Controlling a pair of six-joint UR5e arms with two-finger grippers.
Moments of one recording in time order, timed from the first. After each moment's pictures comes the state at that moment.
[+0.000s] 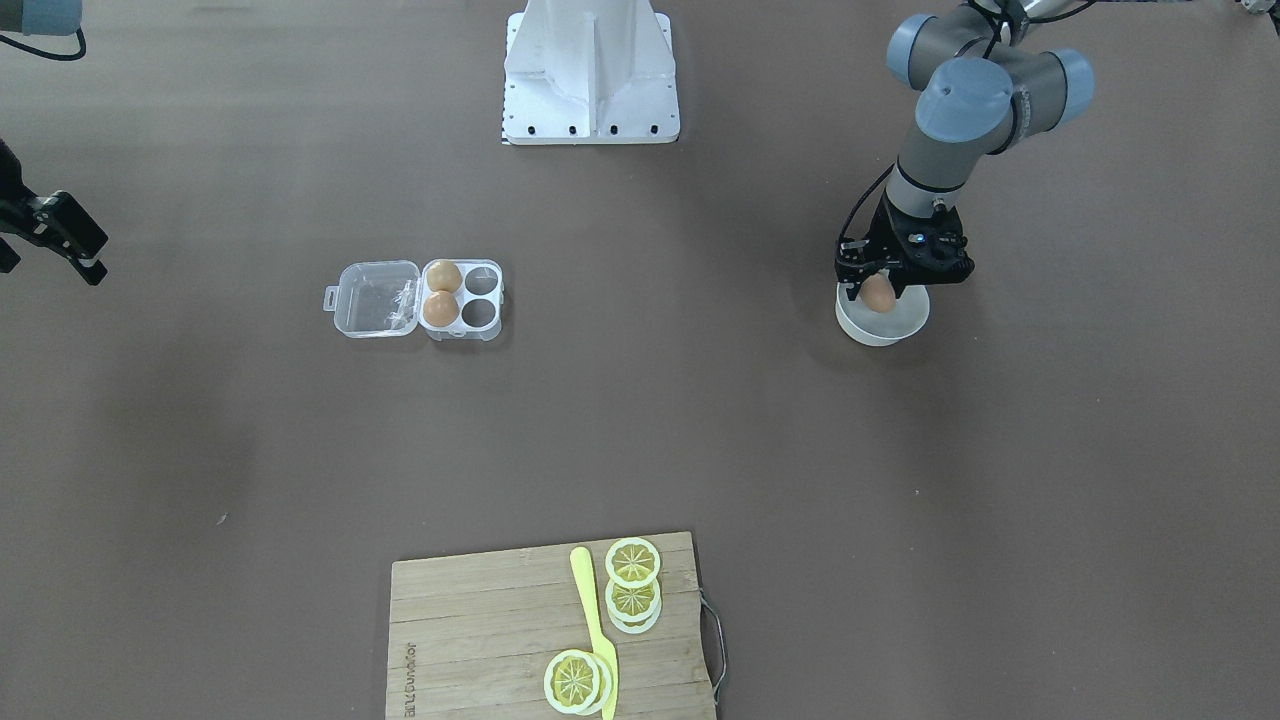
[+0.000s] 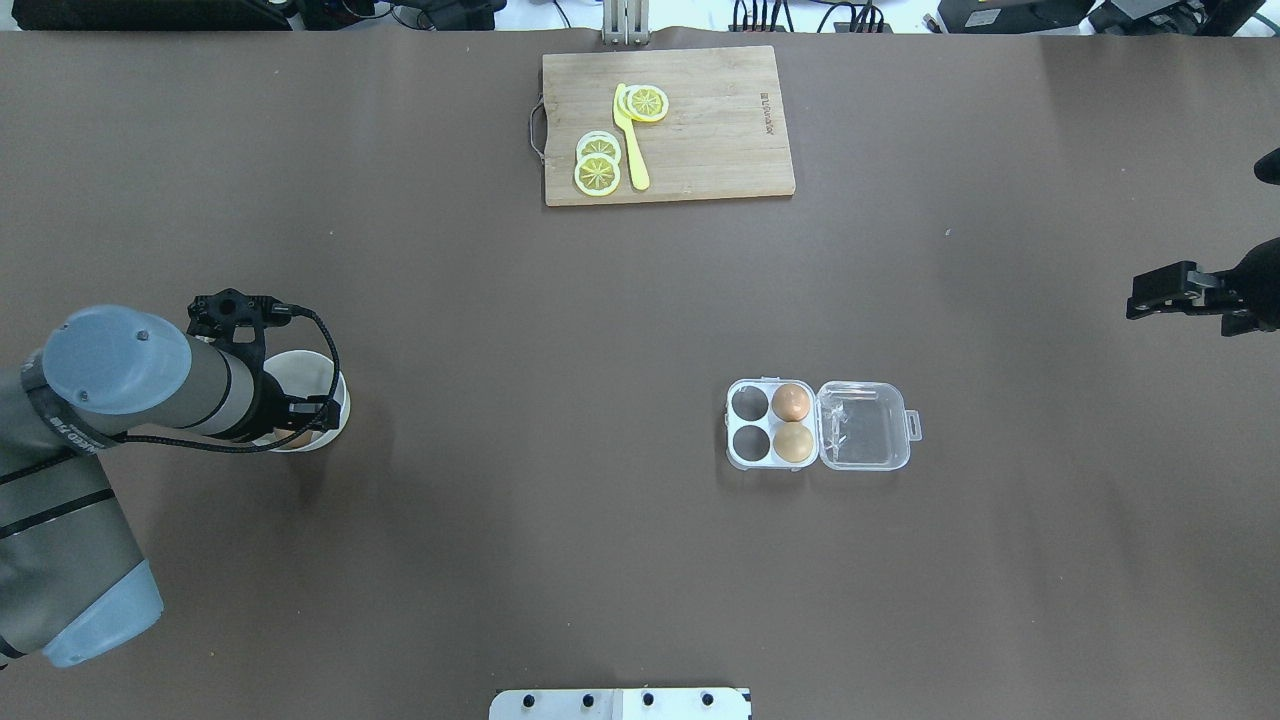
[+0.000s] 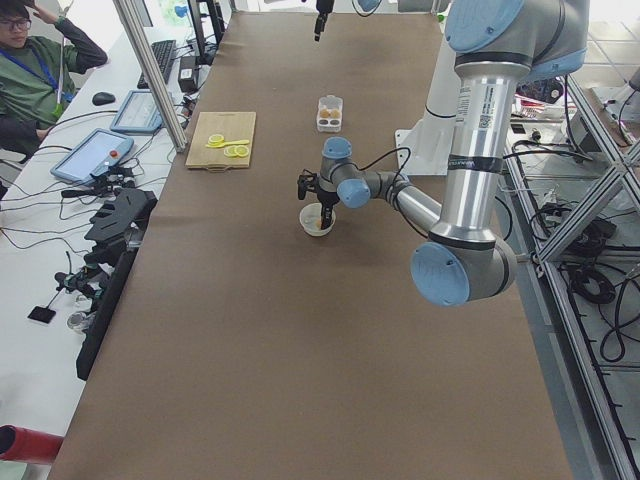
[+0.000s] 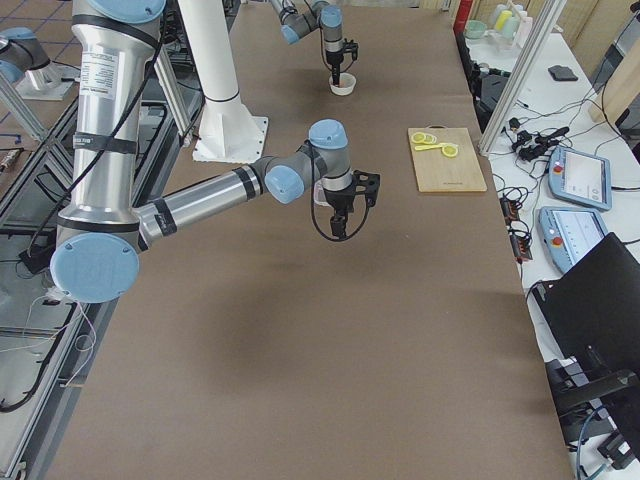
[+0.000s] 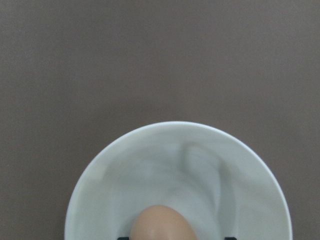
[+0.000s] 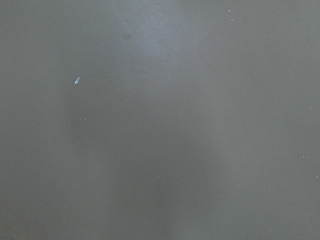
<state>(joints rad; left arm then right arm) -0.58 -1.69 -1.86 -1.91 -1.84 -1.16 1.03 -1.70 2.09 -1.34 2.05 0.98</state>
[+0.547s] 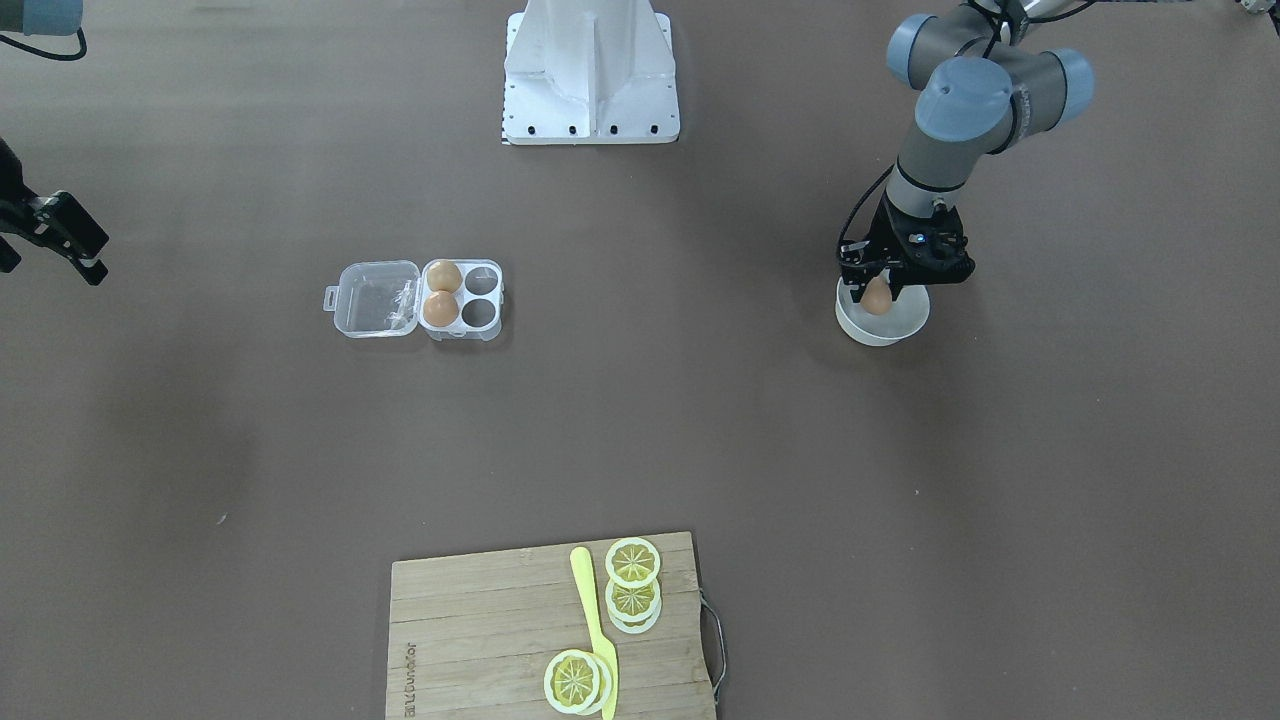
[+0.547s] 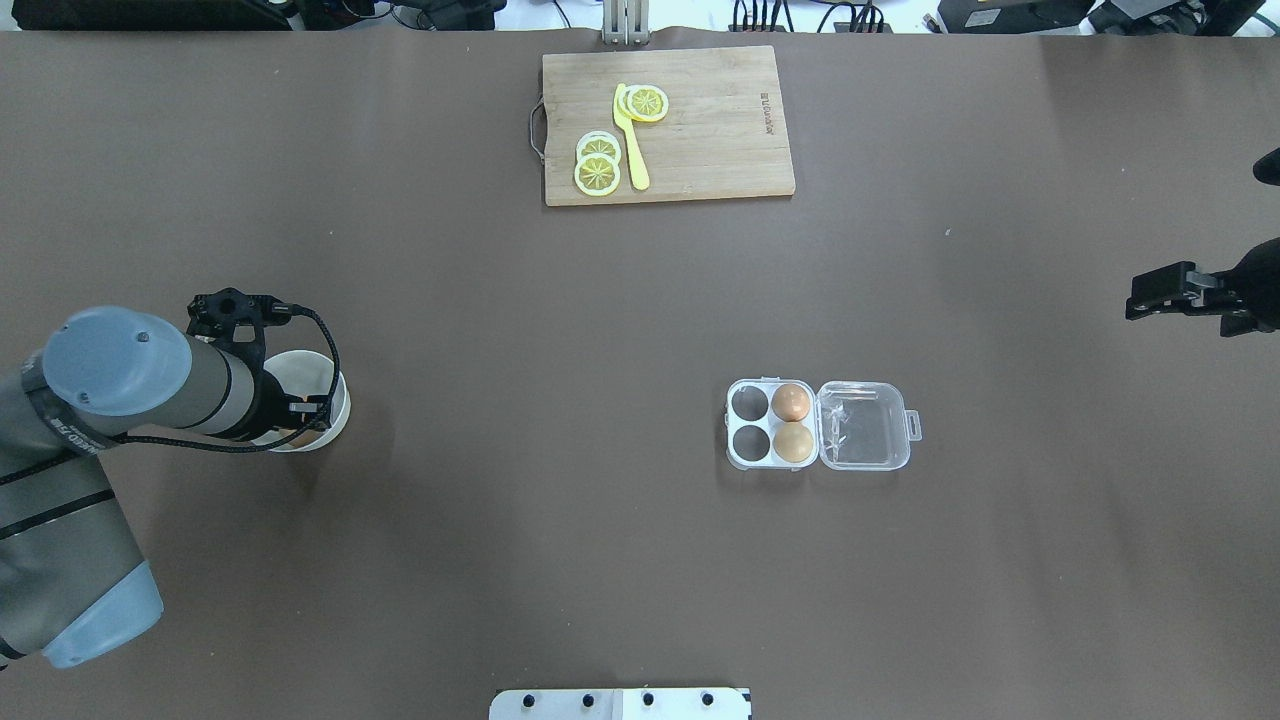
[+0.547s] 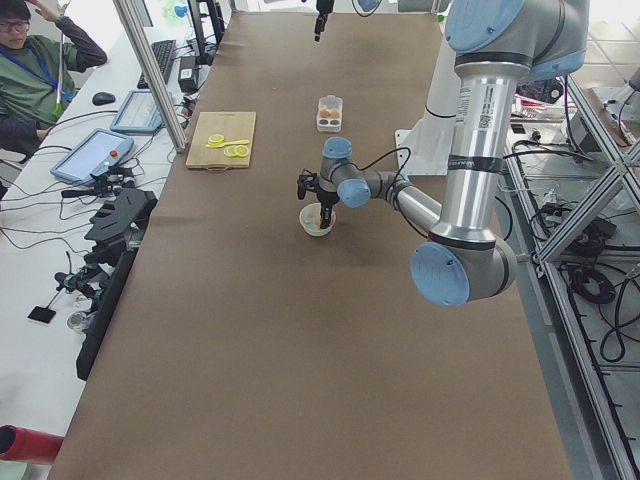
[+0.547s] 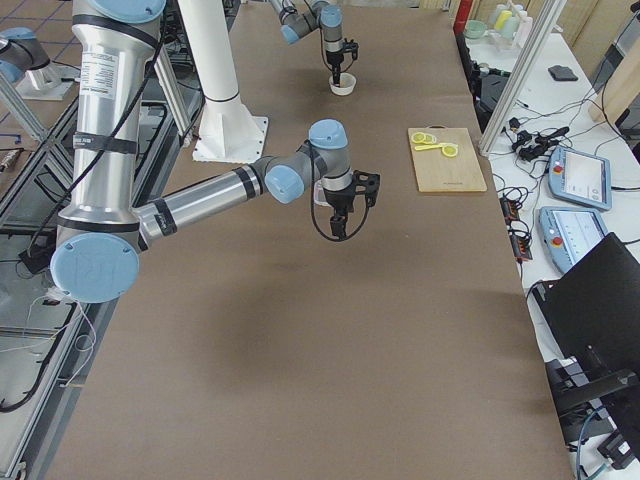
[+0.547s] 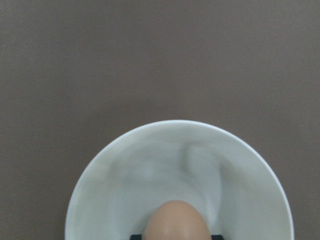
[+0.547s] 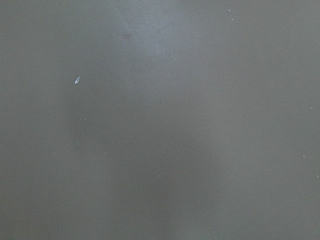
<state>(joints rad) -0.58 -1.69 -1.86 -1.91 -1.83 -1.16 1.03 -1.70 2.09 -1.34 2.05 0.98</state>
